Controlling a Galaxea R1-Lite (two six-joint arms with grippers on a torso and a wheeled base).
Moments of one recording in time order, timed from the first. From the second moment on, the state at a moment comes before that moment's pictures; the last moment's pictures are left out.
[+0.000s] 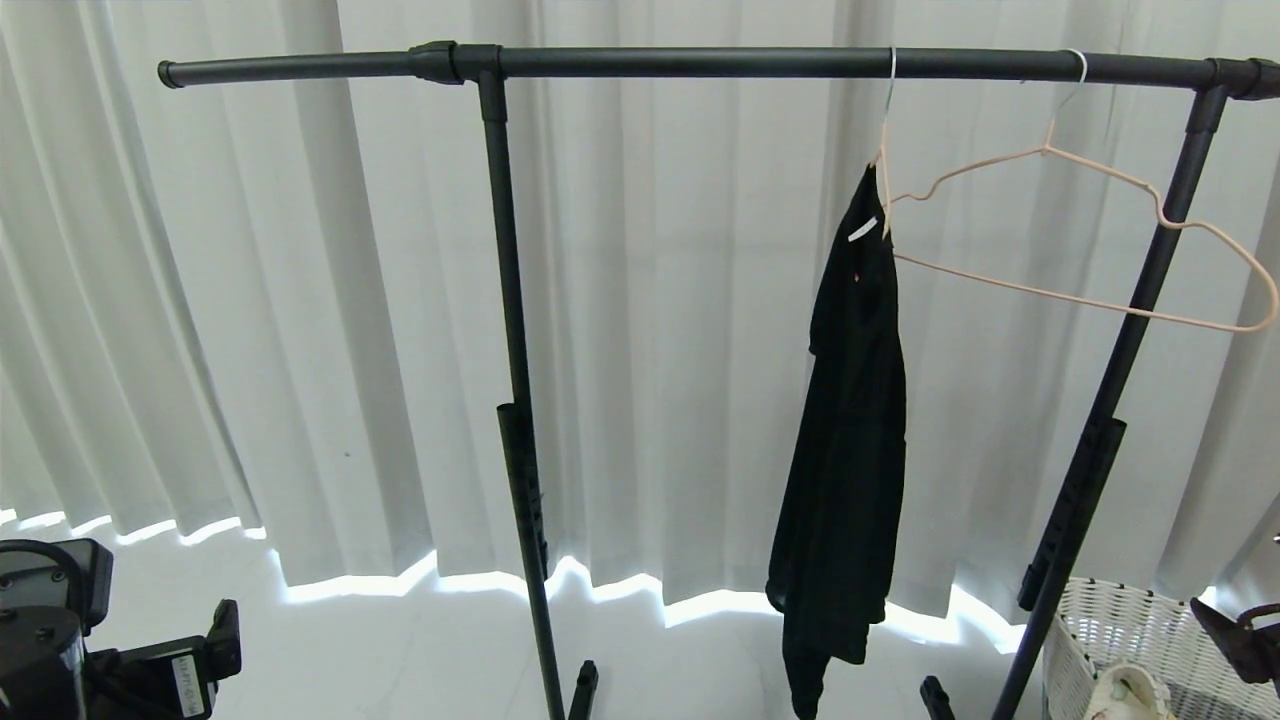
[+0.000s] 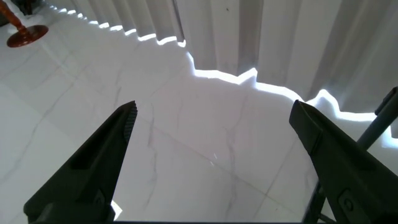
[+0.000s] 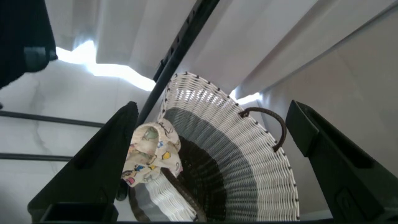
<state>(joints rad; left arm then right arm) -0.21 1.27 0.00 -0.79 0.74 -0.04 0.08 1.03 -0.23 -0.40 -0.29 -0.37</state>
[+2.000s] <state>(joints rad) -0.45 1.09 0.00 -0.79 0.34 0.00 -0.02 1.46 -0.24 -0.40 0.08 -0.67</state>
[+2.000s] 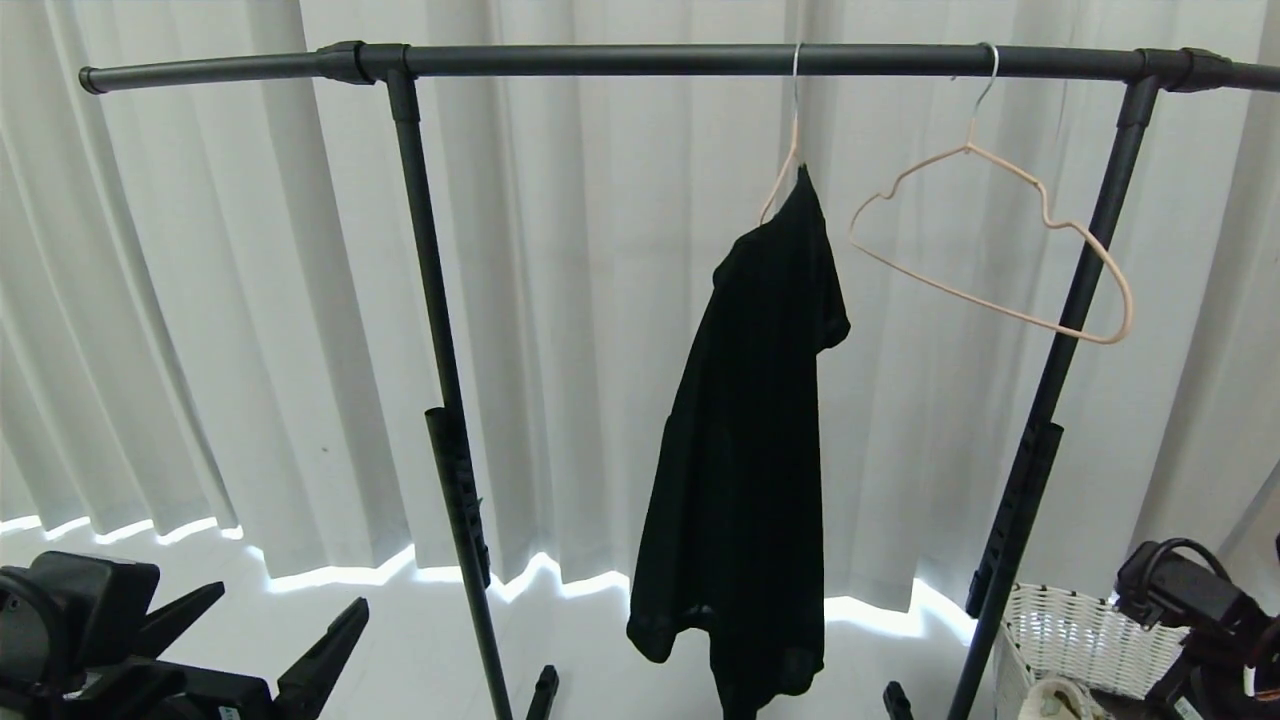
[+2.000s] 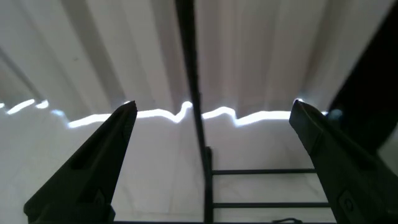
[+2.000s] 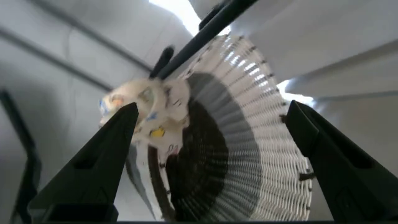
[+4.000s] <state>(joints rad) -0.43 0.90 0.00 -0.50 0.26 0.10 0.04 1.70 -0.17 -0.71 -0.04 -0.64</state>
